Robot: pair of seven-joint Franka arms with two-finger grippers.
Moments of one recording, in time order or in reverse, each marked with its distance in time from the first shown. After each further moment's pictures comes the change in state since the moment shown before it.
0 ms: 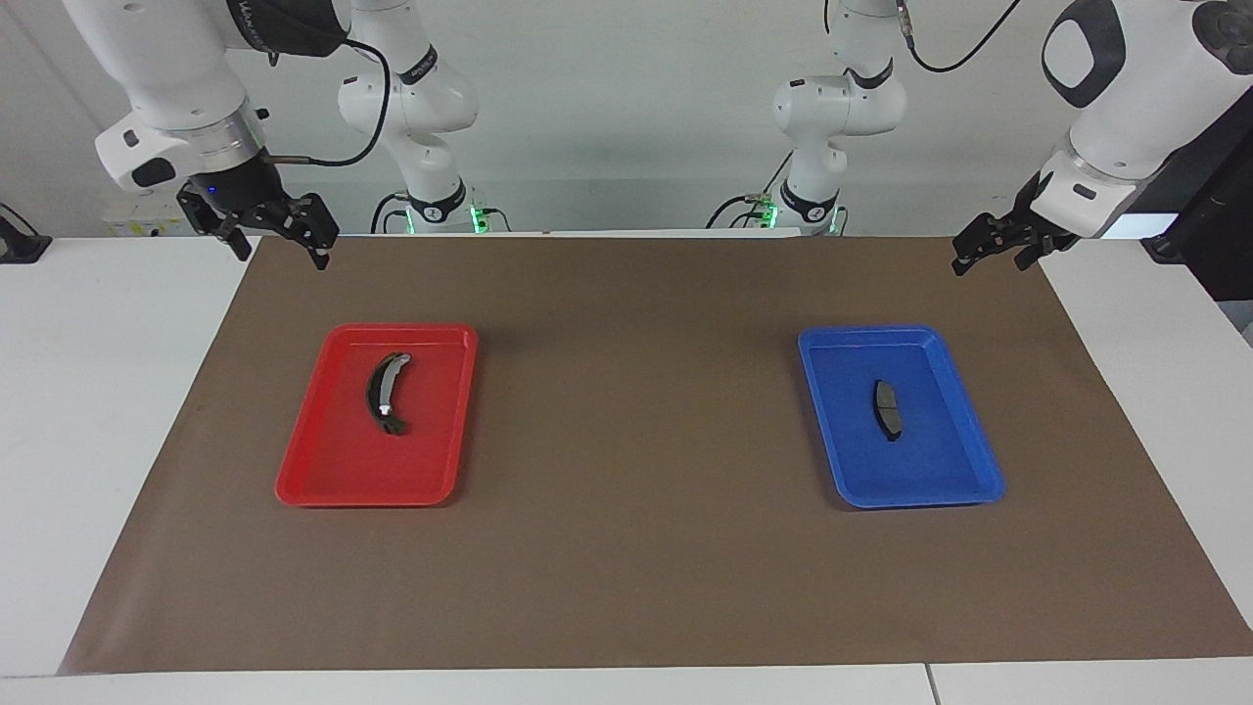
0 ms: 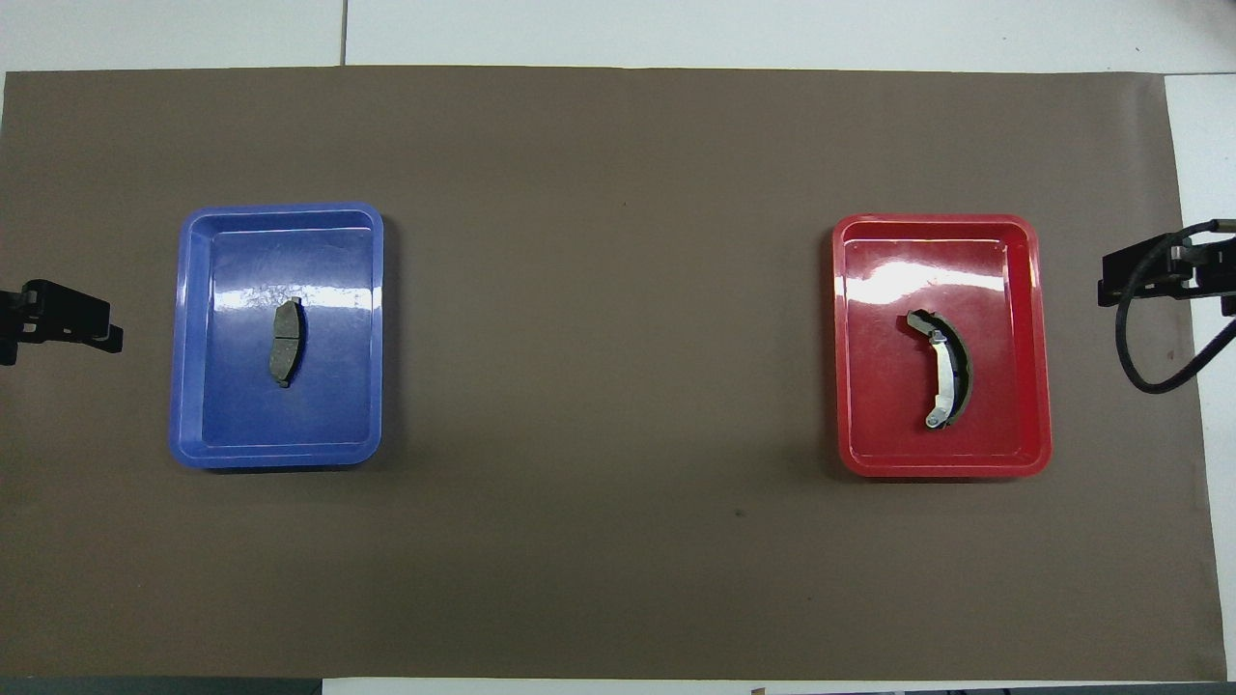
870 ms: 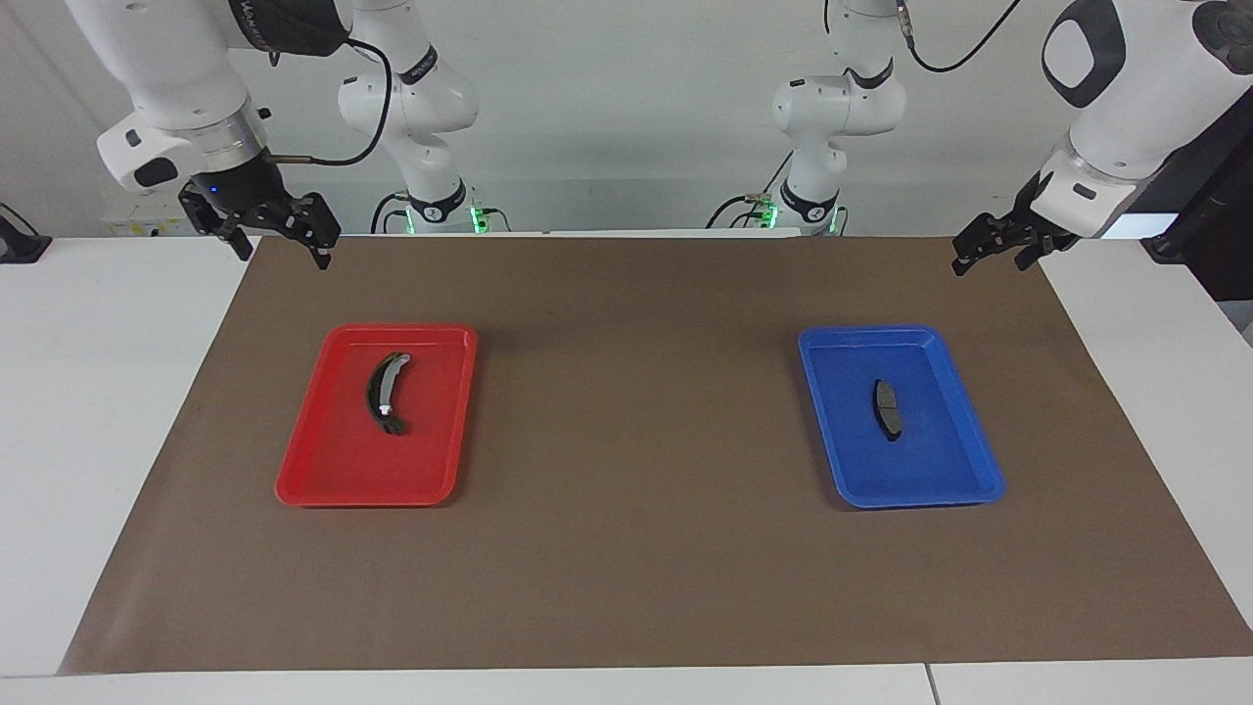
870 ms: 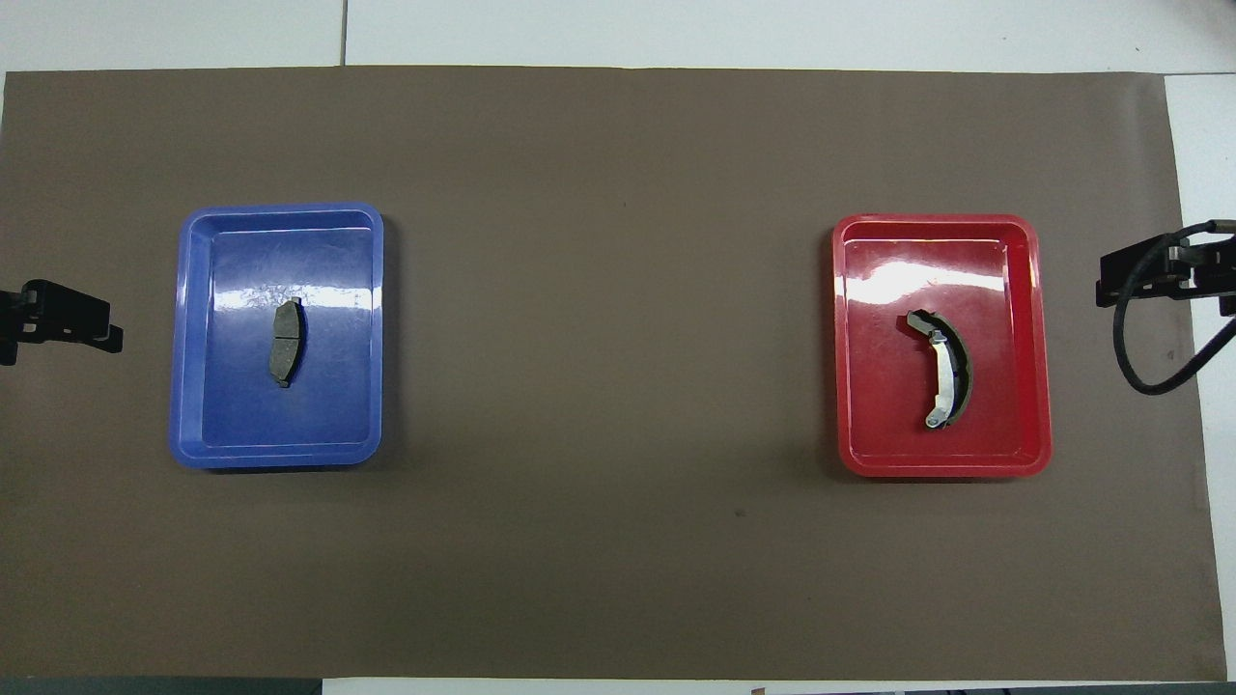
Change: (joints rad) left arm 0.000 0.000 0.000 0.000 0.000 0.000 0.000; right arm 0.003 0.000 0.000 0.000 0.000 -0.001 0.000
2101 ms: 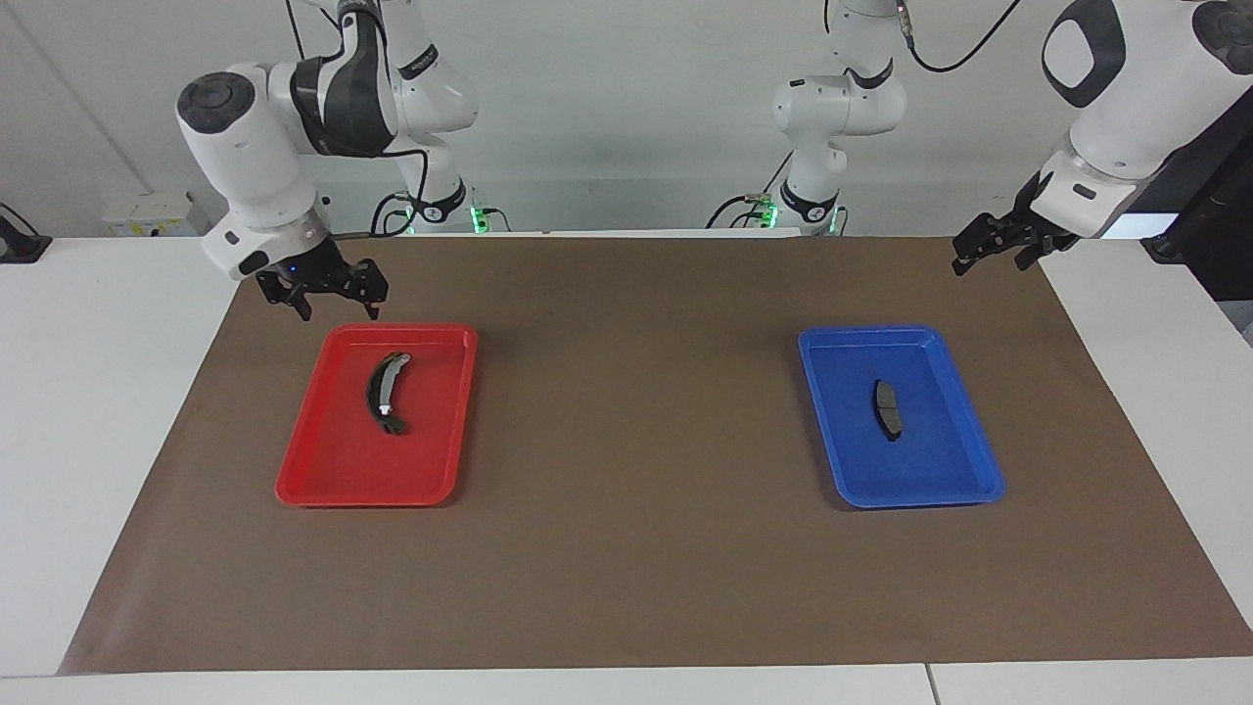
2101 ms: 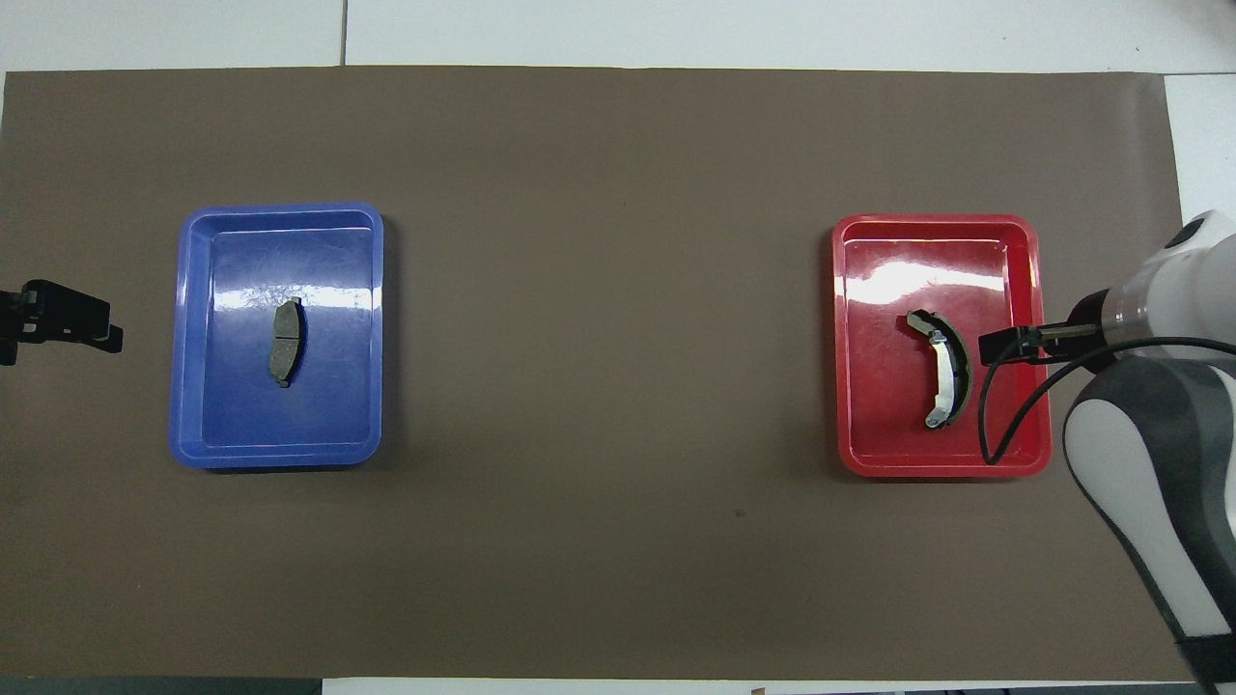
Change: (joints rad) left arm 0.000 0.000 0.000 0.000 0.000 0.000 0.000; right arm -0.001 -0.087 -0.003 -0.584 0.031 0.531 -0.133
